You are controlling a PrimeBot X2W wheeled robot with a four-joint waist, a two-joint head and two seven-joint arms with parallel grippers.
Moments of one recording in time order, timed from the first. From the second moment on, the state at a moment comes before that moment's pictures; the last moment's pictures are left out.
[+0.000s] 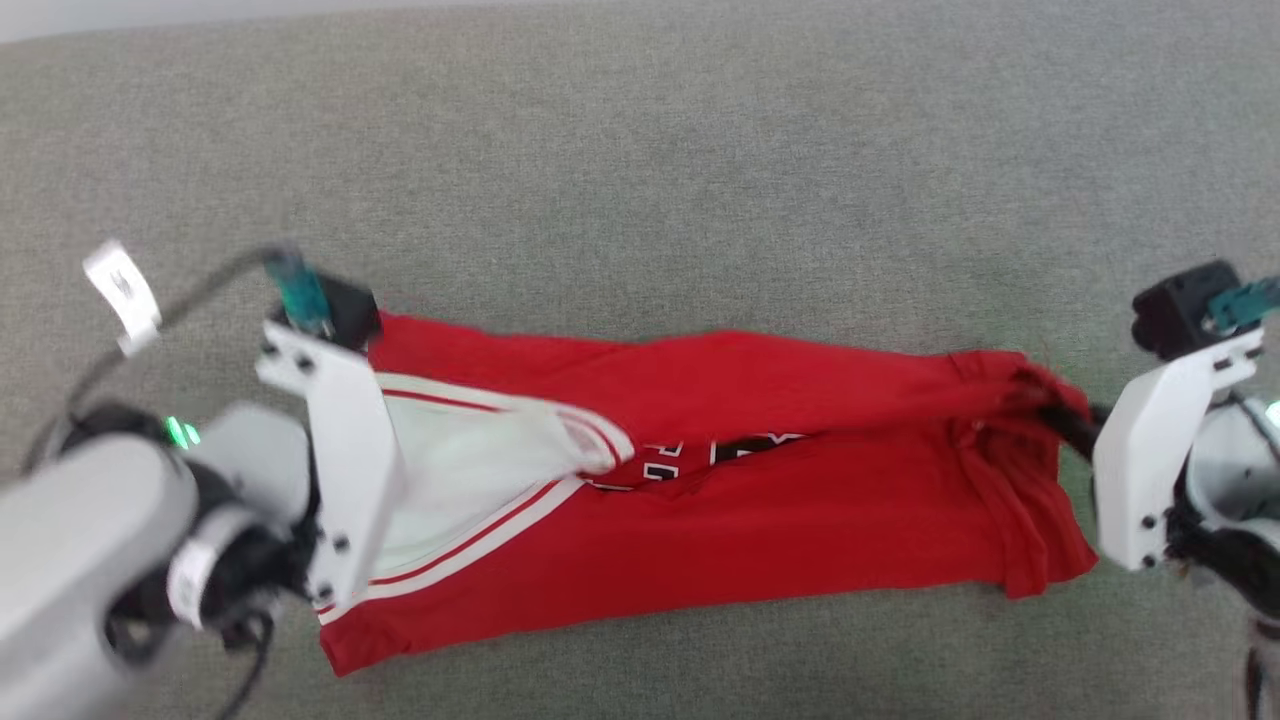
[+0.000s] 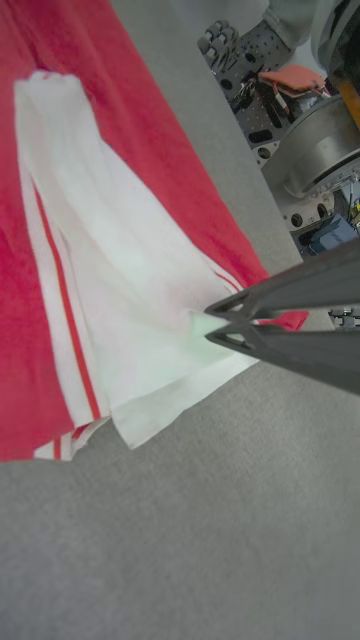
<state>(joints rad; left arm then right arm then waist) -0.85 0.95 -1.02 -0.26 -1.13 0.43 1.00 -0.30 -0.43 0.09 -0.14 0.54 0.13 0.97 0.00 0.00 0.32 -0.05</state>
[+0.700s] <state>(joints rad) -0.70 0.89 -0.88 -0.14 -1.13 0.35 0.52 -0.31 -0.36 0.01 0.00 0.53 0.13 1.02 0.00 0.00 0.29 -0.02</state>
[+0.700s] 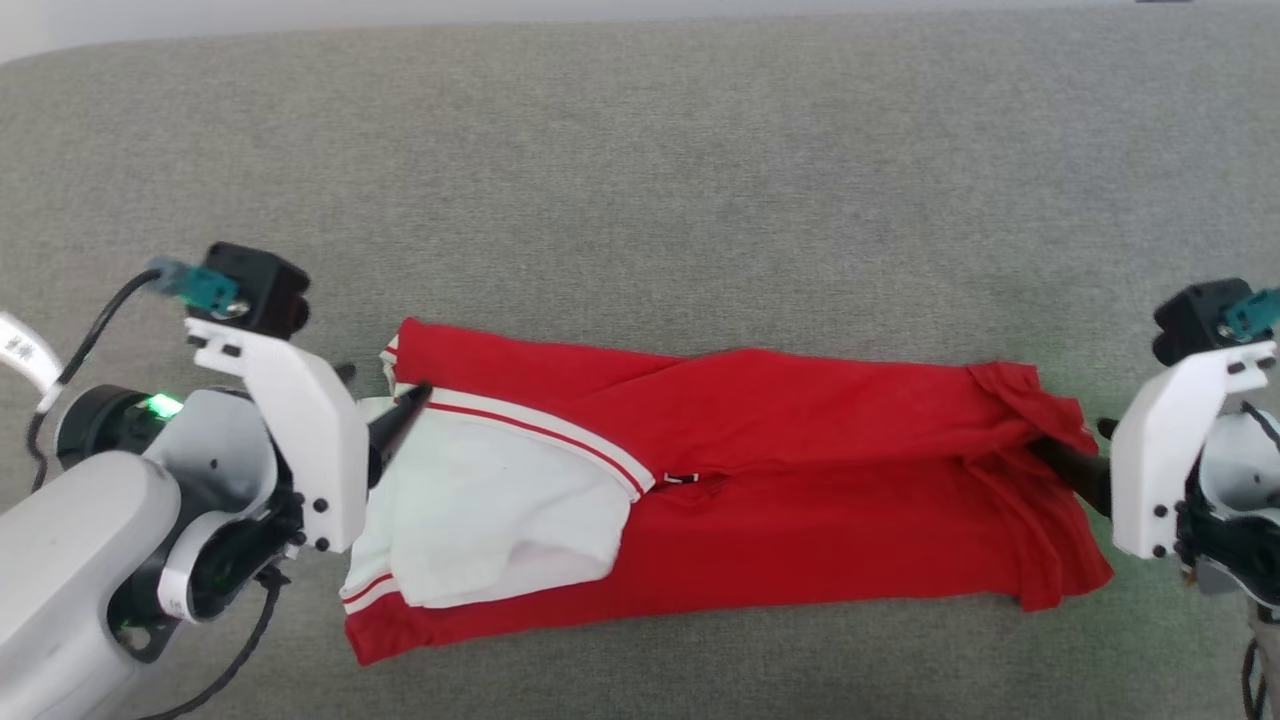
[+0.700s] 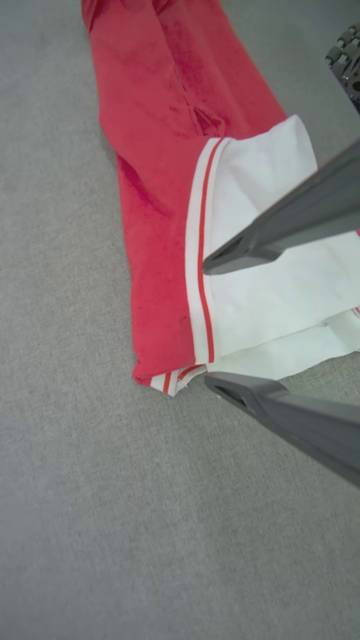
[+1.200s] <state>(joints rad) -0.50 0.86 -0.79 -0.06 -1.05 0.29 -0.01 -0.32 -0.30 0.01 0.18 0.56 0.13 1.03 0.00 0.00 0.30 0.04</state>
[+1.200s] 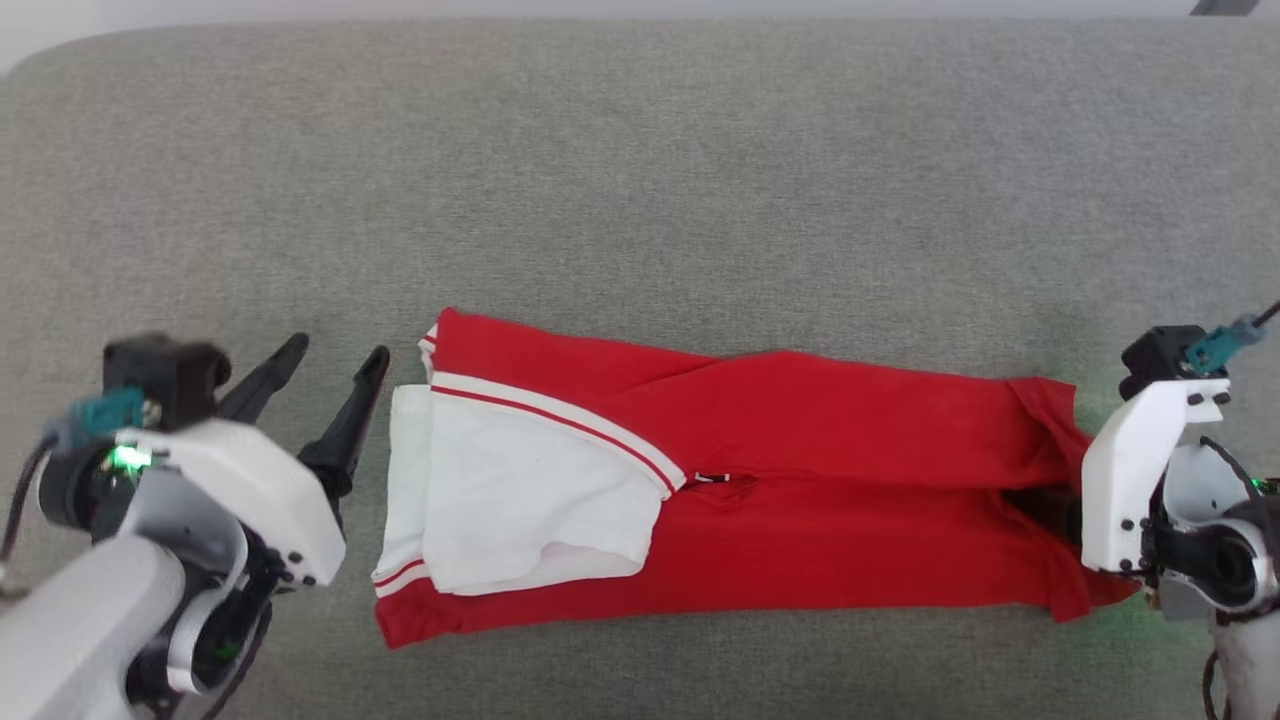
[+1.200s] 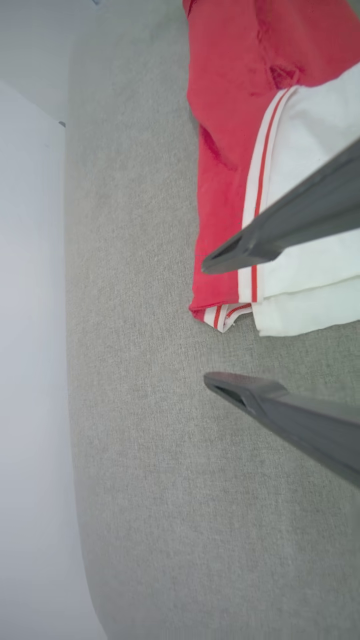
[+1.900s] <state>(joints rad) -0.20 0.59 -0.40 0.16 -0.87 0.12 -0.26 -0.37 -0.39 0.00 0.33 0.79 0.13 0.91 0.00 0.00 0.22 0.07</state>
